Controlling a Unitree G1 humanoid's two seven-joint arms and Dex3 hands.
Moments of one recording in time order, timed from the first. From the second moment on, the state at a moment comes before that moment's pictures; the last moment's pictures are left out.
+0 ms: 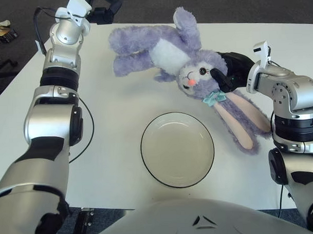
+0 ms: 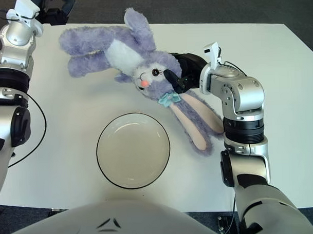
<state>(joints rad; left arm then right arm) -1.12 0.47 0.00 0.97 0.18 -0.49 -0.15 -0.59 -0.42 -0.08 -0.24 0.37 1.13 0.55</state>
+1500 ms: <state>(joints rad) -1.18 0.42 -0.16 1.20 0.38 -0.50 0.09 -0.52 -0.57 -0.07 -0.42 0.59 1.13 0.68</state>
